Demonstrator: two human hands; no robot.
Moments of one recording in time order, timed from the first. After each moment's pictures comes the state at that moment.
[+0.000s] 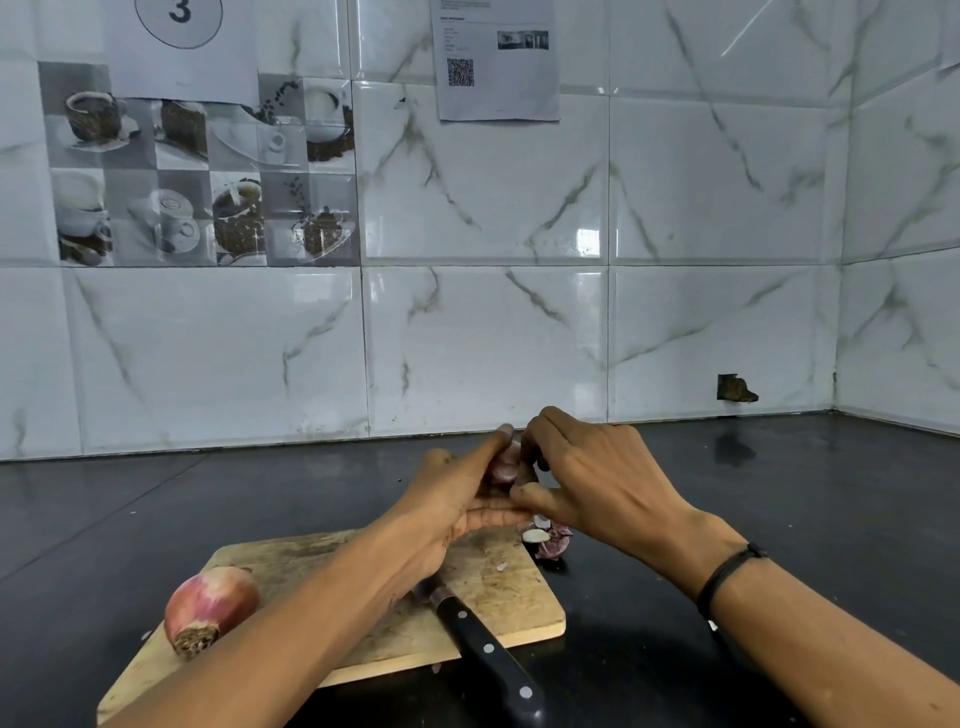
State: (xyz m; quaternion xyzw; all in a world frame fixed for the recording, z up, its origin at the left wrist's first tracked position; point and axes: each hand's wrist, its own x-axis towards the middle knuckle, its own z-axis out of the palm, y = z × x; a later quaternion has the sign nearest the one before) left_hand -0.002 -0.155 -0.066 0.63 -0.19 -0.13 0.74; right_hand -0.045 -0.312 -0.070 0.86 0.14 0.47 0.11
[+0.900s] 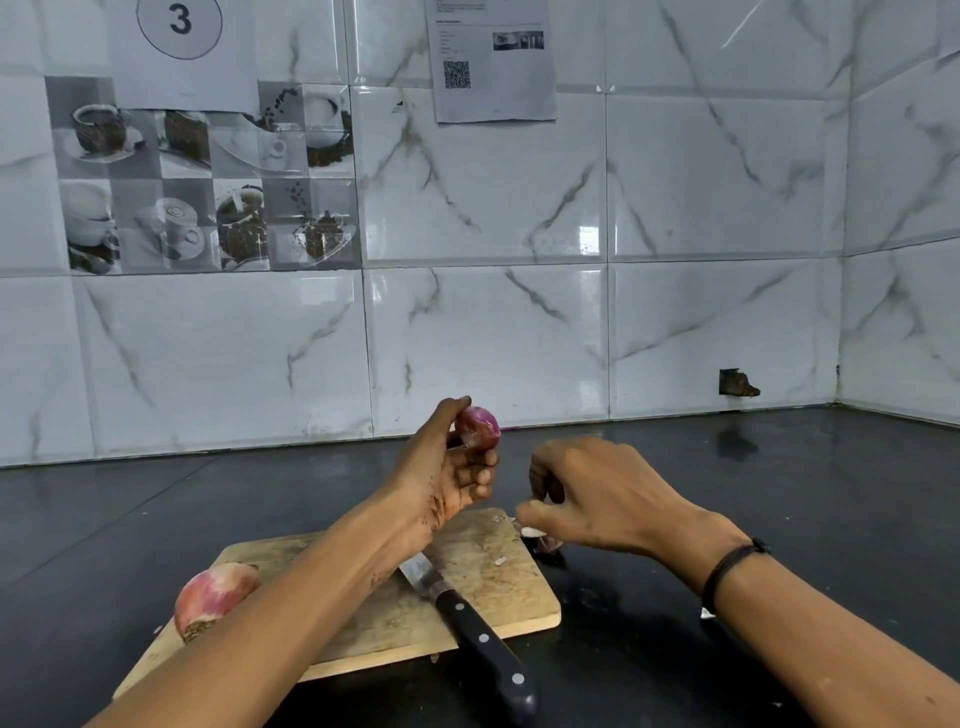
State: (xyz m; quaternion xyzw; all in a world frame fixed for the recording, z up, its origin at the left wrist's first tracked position) left_hand 0.012 -0.146 -0.056 0.57 -0.18 -0.18 0.78; right_hand -0.063 -0.313 -0.067 0.95 0.11 0.28 -0.02
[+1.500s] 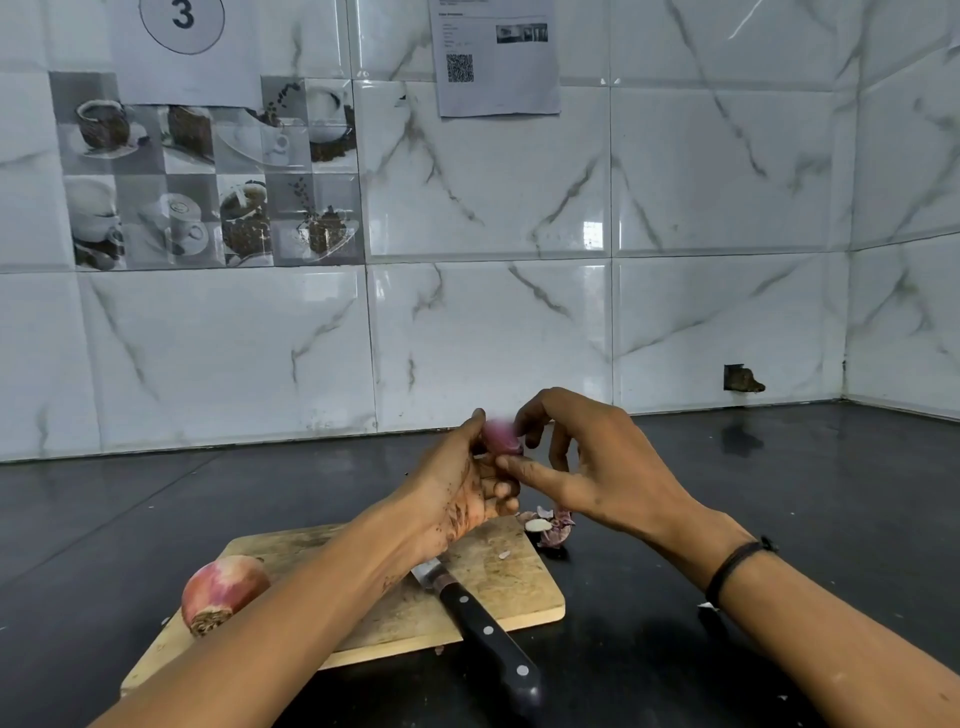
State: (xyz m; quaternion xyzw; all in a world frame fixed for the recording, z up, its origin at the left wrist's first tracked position) left_hand 0.003 -0.156 -0.063 0.56 -0.18 -0.23 0.77; right_hand -0.063 -0.311 -0.064 0.87 0.20 0.41 -0.19
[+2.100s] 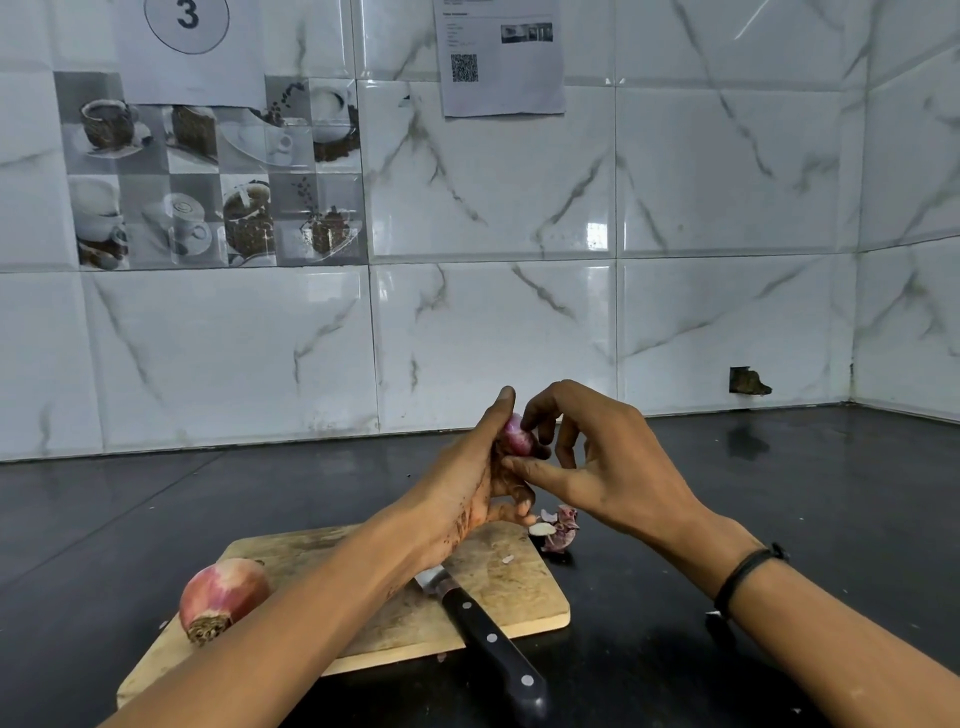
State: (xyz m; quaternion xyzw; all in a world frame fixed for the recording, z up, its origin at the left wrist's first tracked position) left_hand -0.003 -0.155 -0.063 0.62 -0.30 -0.17 0.70; right_hand -0.060 -0.313 -0.064 0.85 0.21 0.44 -0.21
